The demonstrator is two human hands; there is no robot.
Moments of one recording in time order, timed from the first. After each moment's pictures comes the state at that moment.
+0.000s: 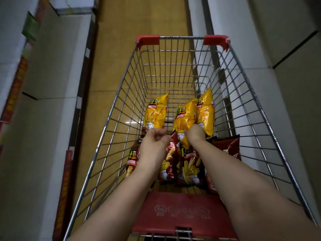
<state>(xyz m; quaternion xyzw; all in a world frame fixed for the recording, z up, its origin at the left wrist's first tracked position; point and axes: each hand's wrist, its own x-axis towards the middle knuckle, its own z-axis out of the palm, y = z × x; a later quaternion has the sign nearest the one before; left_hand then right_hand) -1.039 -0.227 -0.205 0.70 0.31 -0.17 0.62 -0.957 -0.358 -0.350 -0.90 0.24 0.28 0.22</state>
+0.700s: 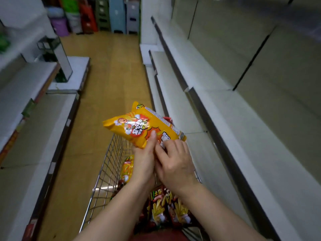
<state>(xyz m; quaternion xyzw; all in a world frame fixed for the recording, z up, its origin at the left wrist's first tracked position) -1.043 -0.275 0.008 0.48 0.19 -0.03 0.86 -1.060 -0.360 -0.006 -0.90 -0.19 -0.36 0.11</state>
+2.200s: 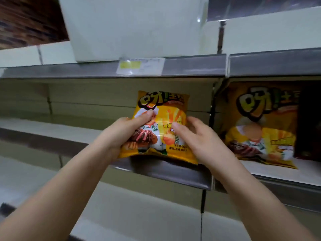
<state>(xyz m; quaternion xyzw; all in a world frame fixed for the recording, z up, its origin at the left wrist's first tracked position) -1.261 -0.529 0.326 0.56 -0.45 -0.37 0.59 -1.432 -0.569 0.310 -0.76 0.32 -0.43 0.37</state>
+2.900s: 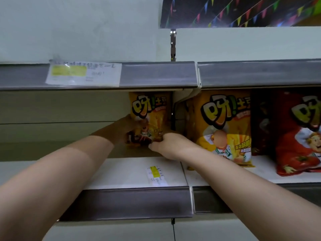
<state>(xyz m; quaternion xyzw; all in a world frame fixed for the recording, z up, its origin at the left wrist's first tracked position) -1.271 -0.716 0.333 0.50 -0.57 -0.44 0.49 -1.425 -0.633 0.332 -0.77 0.57 -0.19 0.20</state>
